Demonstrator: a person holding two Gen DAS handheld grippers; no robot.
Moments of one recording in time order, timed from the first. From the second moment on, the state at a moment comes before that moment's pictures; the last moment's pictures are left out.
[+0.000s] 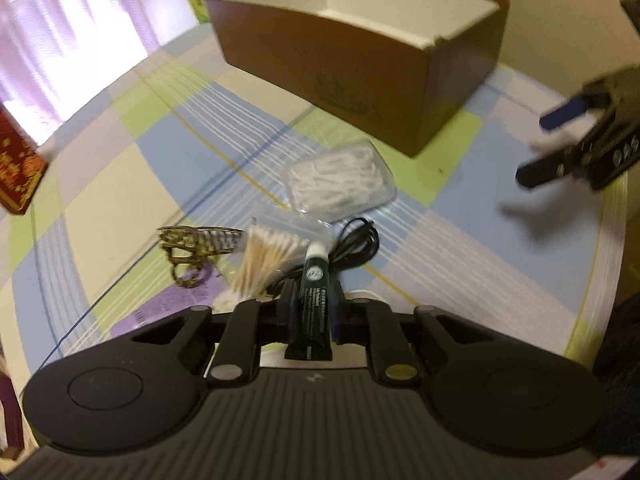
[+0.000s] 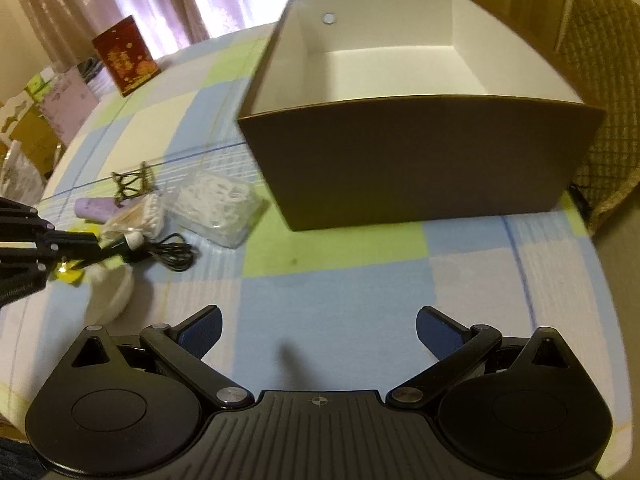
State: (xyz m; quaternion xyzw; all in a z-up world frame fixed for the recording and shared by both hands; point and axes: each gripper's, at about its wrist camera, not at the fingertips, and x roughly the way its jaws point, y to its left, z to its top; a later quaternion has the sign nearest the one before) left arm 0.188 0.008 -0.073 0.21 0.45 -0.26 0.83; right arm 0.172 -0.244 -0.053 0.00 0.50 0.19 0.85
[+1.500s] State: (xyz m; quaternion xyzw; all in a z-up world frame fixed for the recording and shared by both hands) left arm 0.178 0.037 -0.086 0.24 0.45 -0.24 0.82; right arm 0.185 -0.209 -0.062 0.04 0.52 0.23 0.82
